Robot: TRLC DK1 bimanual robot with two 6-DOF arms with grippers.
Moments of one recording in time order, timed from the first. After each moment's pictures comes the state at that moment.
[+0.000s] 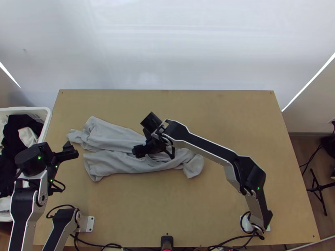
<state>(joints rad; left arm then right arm) 0.09 0.59 0.69 -0.53 -0.18 -0.08 0.94 2.09 1.81 -0.77 -0.34 0.56</state>
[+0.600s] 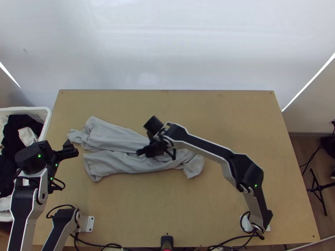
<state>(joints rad) 0.09 0.62 0.69 -0.51 -0.18 -0.07 0.91 2.11 1.73 -0.71 -0.30 0.55</state>
